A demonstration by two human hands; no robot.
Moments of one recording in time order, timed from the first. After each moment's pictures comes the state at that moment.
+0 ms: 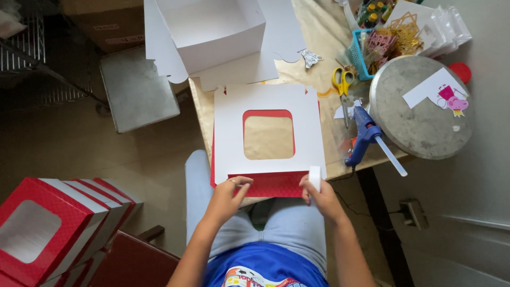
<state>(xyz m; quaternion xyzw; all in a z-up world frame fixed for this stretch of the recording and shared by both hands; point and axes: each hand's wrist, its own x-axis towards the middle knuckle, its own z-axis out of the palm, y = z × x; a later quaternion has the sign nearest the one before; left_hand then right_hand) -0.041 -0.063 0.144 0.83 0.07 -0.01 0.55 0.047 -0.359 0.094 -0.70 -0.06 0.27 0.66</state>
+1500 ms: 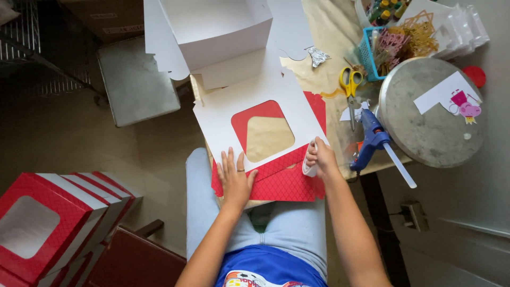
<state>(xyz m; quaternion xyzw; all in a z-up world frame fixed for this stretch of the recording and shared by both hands) 0.002 -0.089 0.039 0.94 0.15 0.14 0.26 0.191 -0.342 0.011 -0.50 0.21 0.32 0.78</state>
